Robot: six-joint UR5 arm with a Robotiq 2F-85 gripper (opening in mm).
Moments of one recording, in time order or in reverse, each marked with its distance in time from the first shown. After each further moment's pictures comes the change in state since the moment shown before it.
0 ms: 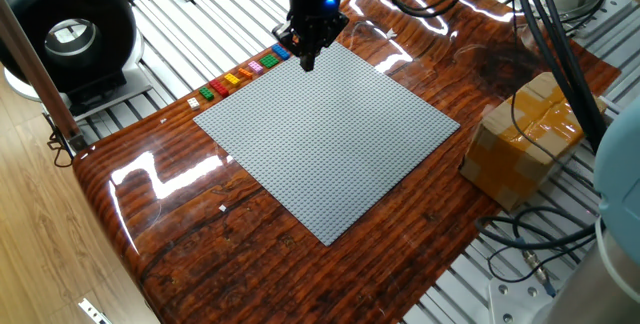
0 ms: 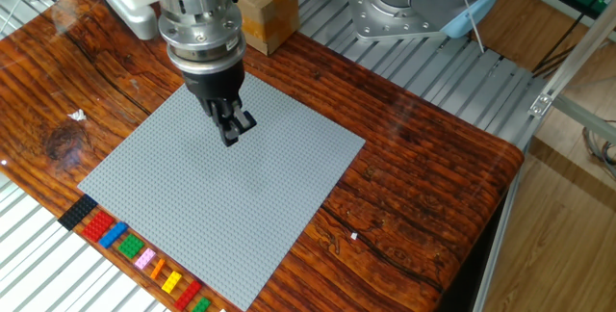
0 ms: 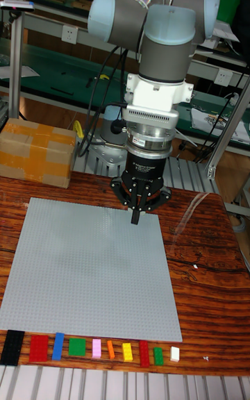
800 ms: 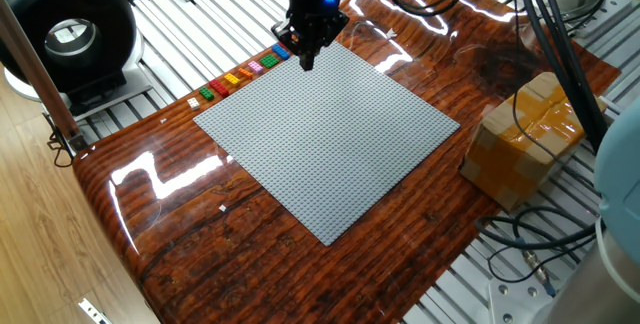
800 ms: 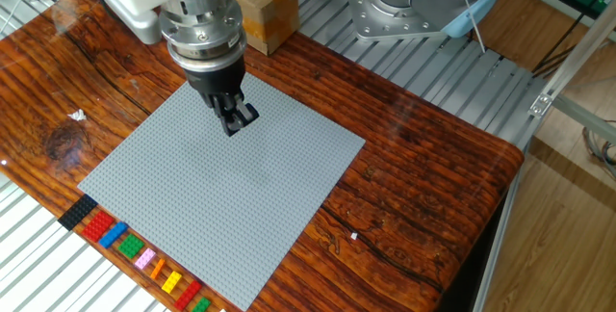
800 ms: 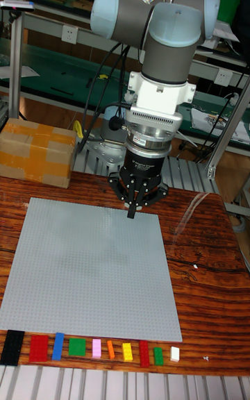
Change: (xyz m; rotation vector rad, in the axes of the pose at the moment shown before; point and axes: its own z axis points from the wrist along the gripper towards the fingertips) arm 0.018 -0.011 -0.003 0.048 0.078 -0.074
